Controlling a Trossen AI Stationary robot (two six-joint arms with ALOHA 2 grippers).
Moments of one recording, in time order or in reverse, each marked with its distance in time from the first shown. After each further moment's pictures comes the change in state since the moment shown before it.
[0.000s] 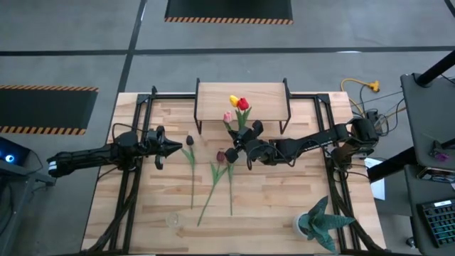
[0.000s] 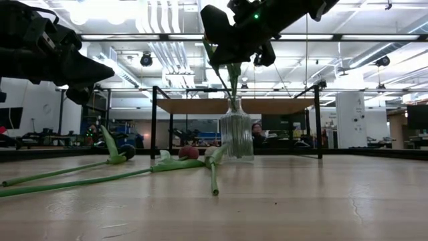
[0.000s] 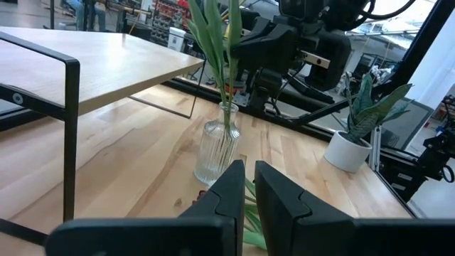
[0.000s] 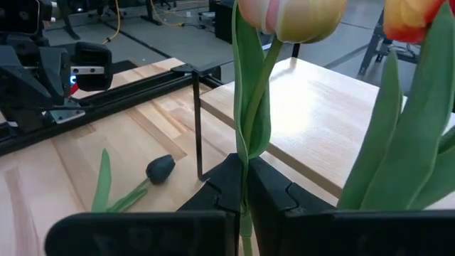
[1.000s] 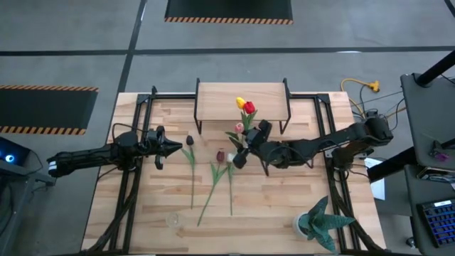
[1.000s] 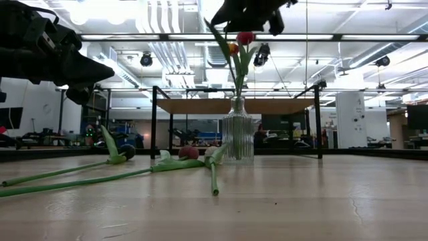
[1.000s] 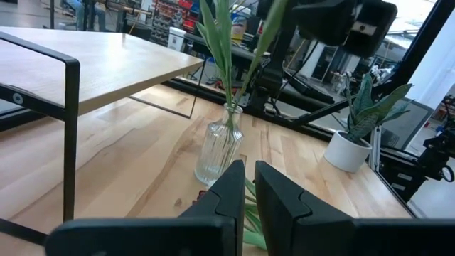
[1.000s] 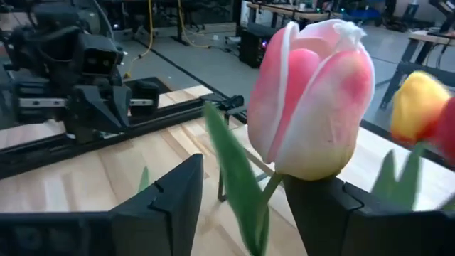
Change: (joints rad) left arm 0.000 0.000 0.000 0.000 0.000 0.000; right arm 0.086 -0.153 0.000 -0.038 0.002 -0.125
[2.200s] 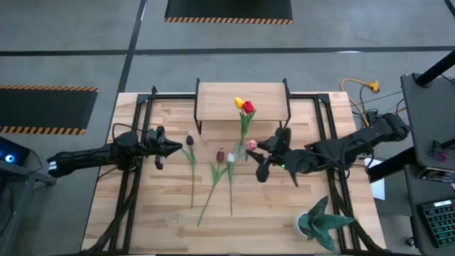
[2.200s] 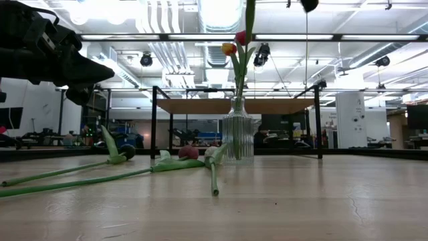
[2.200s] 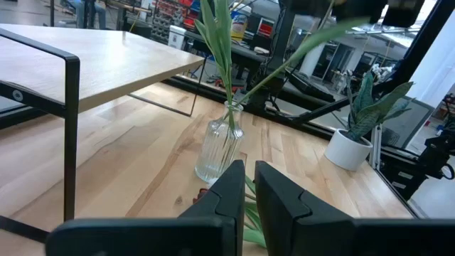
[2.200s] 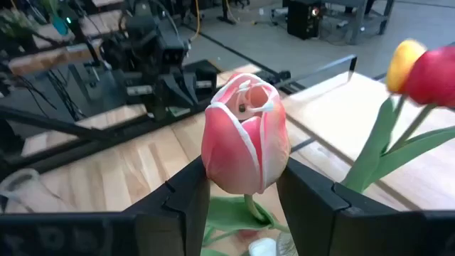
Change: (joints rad) left arm 0.000 0.000 0.000 -0.006 0.000 0.000; right arm 0.159 -0.223 0.000 -0.340 -0.058 0.251
